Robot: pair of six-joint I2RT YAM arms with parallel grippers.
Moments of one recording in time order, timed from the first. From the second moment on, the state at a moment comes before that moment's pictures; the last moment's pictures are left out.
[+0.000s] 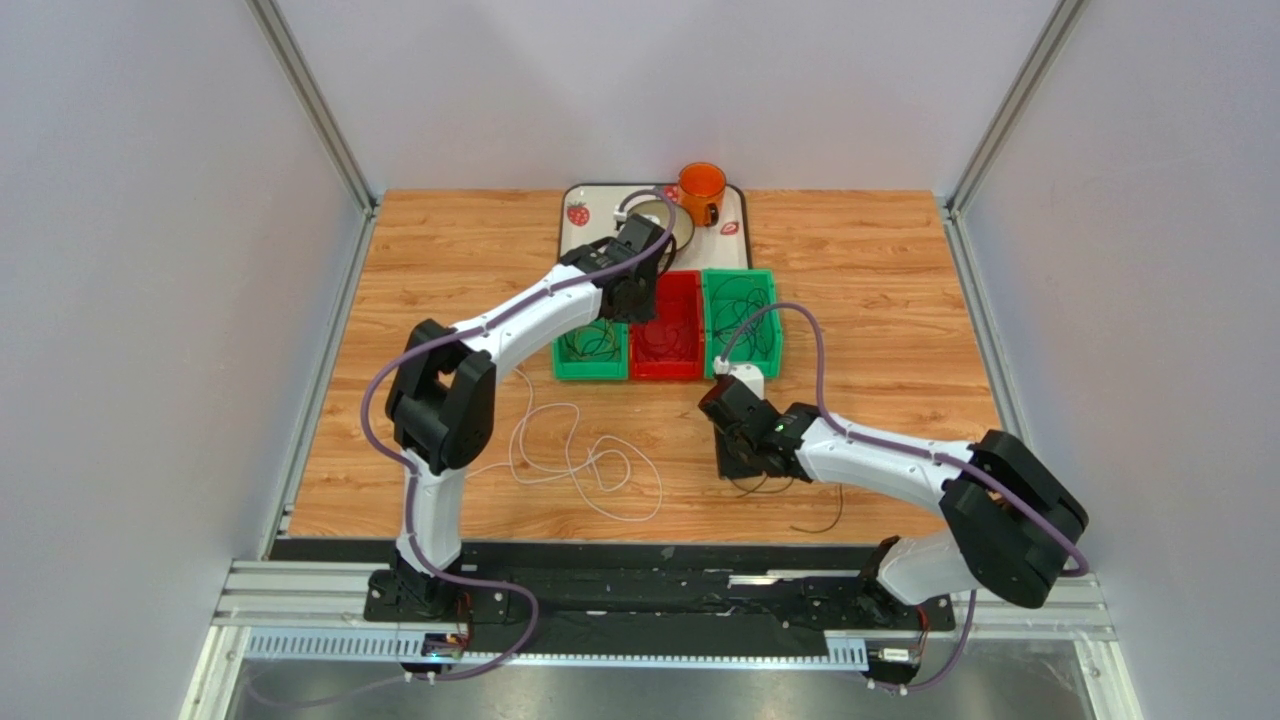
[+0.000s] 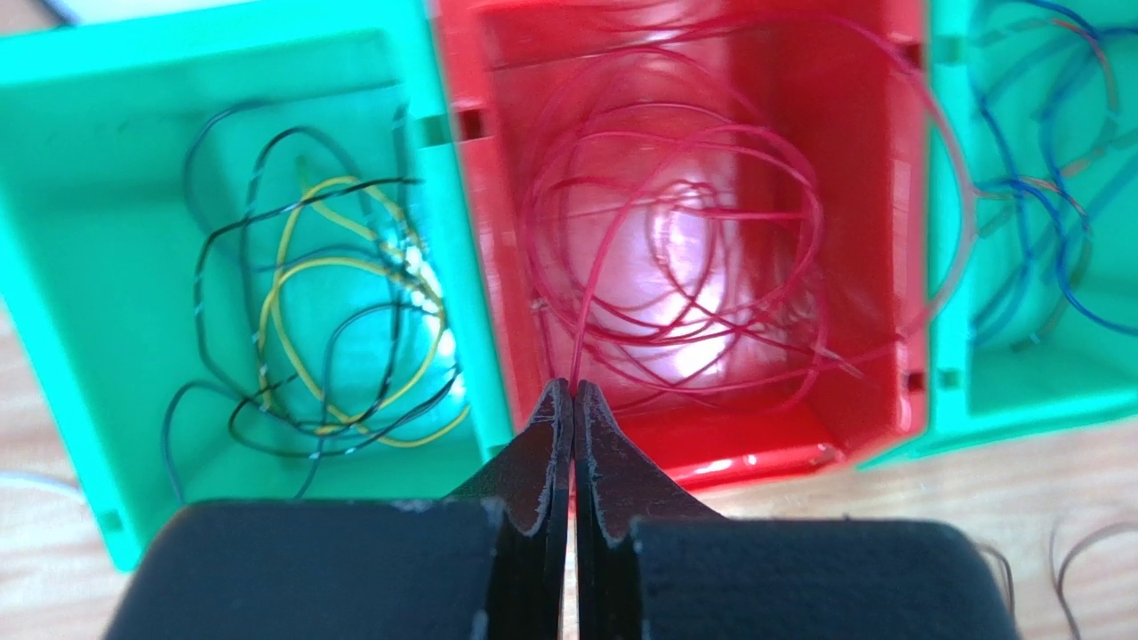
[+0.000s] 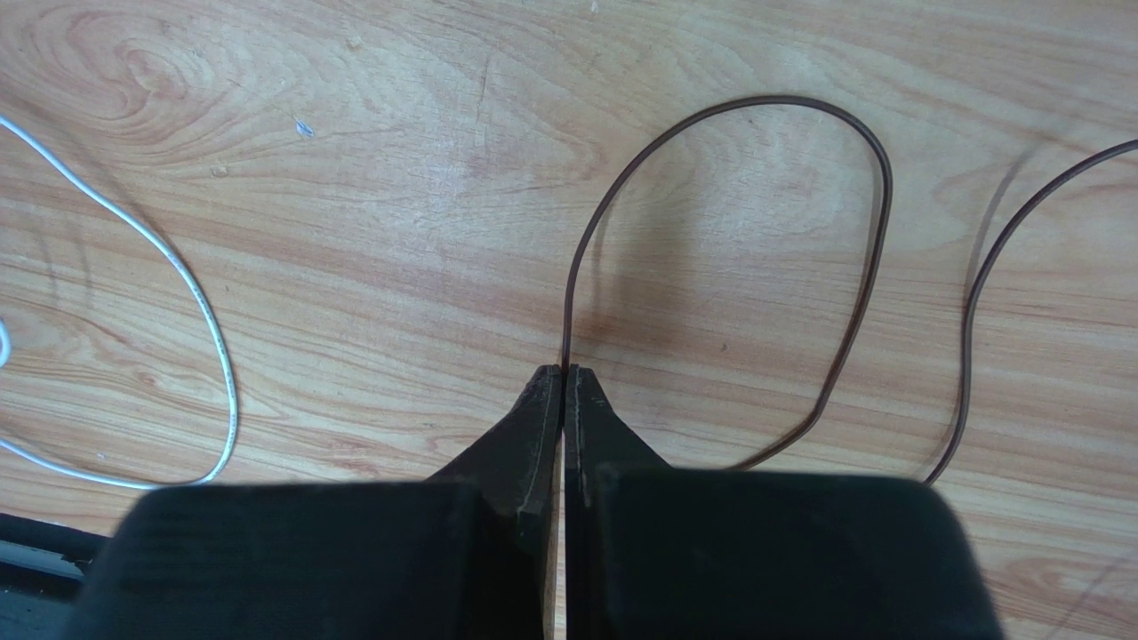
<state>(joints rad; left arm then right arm) -0.65 2.01 1.70 -0.62 -0.23 -0.45 0.85 1.39 0.70 -0.41 0.21 0.65</state>
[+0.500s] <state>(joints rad) -0.65 2.10 1.86 -0.72 -0.20 -0.53 0.85 1.40 0.70 -0.41 0.21 0.65</state>
